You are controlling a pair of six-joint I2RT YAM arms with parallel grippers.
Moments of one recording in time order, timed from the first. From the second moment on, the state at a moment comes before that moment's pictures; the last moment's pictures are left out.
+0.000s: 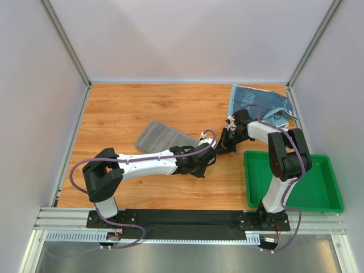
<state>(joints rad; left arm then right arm) -1.15 1.74 1.22 -0.48 -0.22 -0.59 0.20 1.84 1.07 -0.53 -0.64 0.51</state>
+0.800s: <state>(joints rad) -1.14 1.63 1.13 -0.46 -0.13 -0.65 0.21 1.82 1.18 -0.68 -0.40 0.45</state>
